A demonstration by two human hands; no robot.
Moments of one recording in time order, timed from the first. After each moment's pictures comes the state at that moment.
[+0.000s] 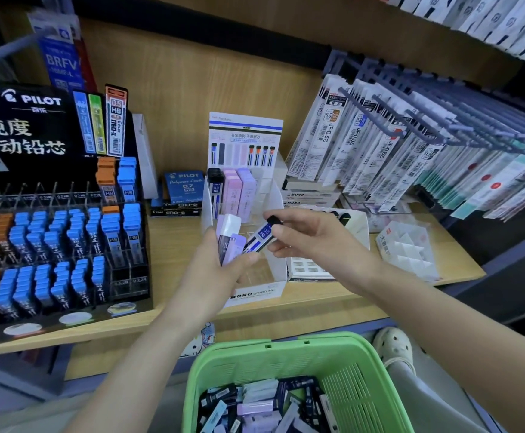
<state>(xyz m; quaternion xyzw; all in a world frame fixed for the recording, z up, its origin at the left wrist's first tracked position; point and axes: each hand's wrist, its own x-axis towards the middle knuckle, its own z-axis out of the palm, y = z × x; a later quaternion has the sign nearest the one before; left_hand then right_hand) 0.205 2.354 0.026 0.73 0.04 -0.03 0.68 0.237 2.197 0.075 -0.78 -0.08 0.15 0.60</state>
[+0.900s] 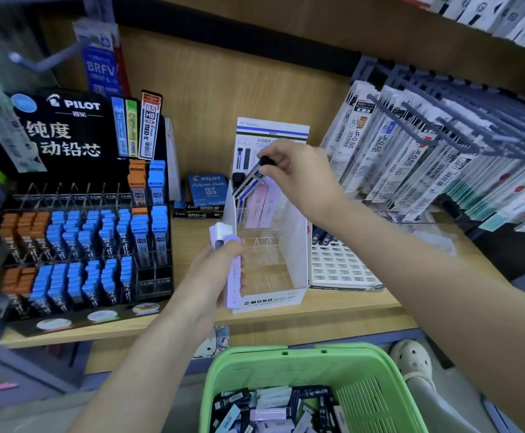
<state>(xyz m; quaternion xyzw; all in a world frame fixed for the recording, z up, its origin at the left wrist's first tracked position) 0.212 2.373 0.037 0.57 0.22 -0.12 0.78 0.315 2.254 0.096 -0.92 -0.22 -0.13 0.30</state>
